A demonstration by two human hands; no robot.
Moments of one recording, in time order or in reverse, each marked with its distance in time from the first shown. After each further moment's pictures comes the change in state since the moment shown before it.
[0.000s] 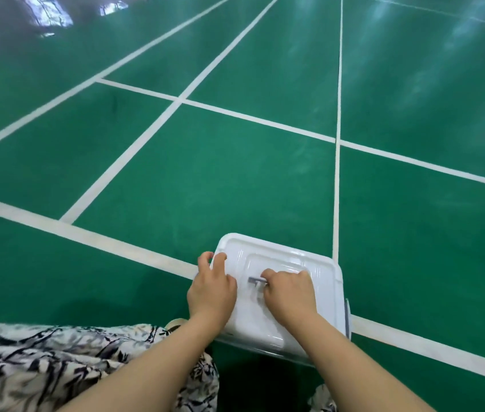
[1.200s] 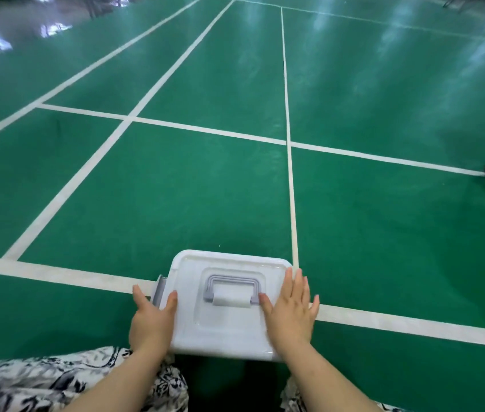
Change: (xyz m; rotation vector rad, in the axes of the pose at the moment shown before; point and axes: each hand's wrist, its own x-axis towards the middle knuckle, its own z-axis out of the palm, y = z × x) left_hand -0.007 -0.034 0.019 -0.264 0.011 -0.373; right_hand -0.054 0.054 0.044 0.255 0.131 0.588
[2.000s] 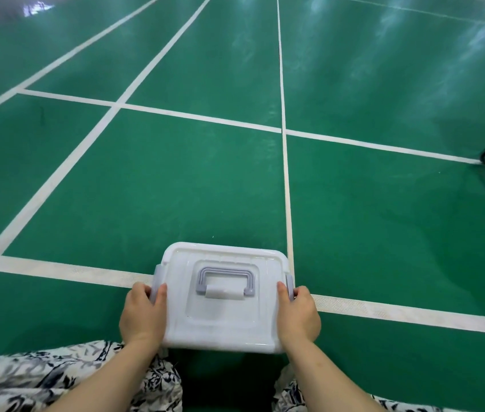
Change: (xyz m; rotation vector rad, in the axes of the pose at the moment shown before) left_hand 0.014 -0.005 0.009 0.061 0.120 0.191; right_hand 0.006 0.019 -0.002 0.400 0.047 0.405
